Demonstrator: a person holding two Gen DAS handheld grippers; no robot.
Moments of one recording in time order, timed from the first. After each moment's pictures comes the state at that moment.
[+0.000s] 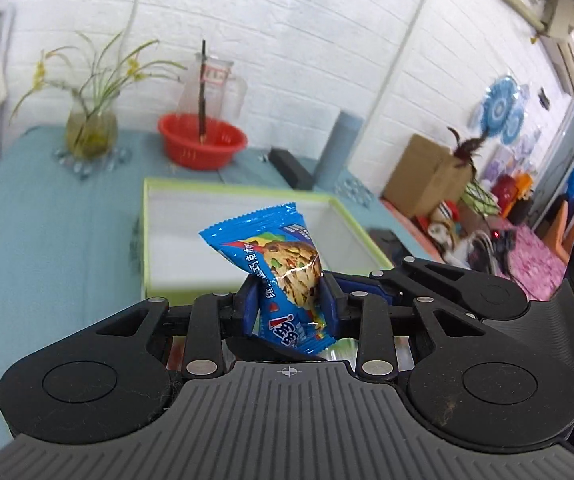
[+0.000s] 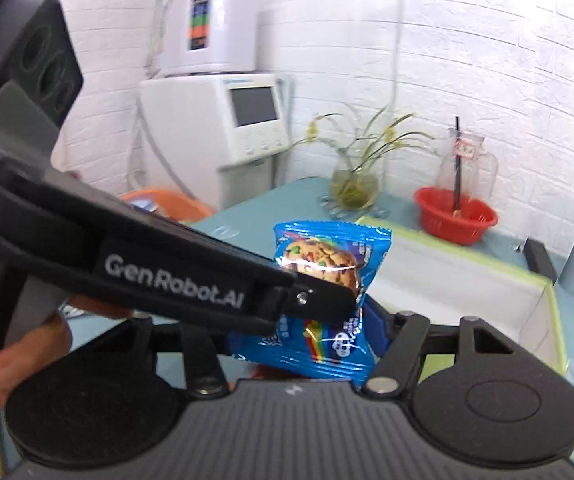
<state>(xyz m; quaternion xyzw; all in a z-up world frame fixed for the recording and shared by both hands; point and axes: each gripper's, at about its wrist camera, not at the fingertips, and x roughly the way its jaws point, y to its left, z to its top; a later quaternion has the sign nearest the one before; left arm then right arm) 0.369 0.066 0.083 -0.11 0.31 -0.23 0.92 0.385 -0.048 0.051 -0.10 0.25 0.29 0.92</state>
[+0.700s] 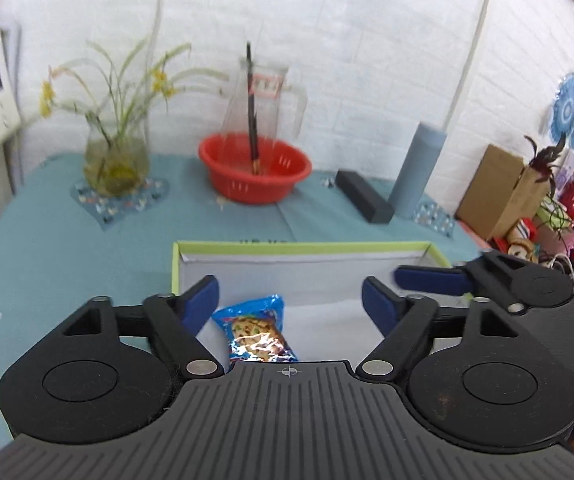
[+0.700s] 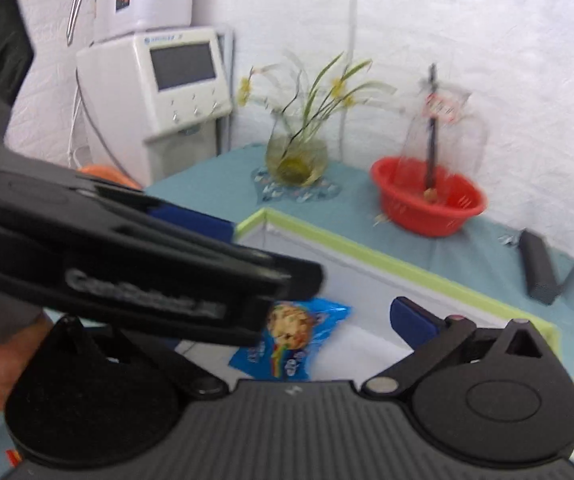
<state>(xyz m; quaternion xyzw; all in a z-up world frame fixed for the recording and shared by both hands) 0.452 0.052 0.060 -0.07 0.29 -0.14 0.94 0.453 -0.090 0.021 -0.11 0.28 0.25 0.92</state>
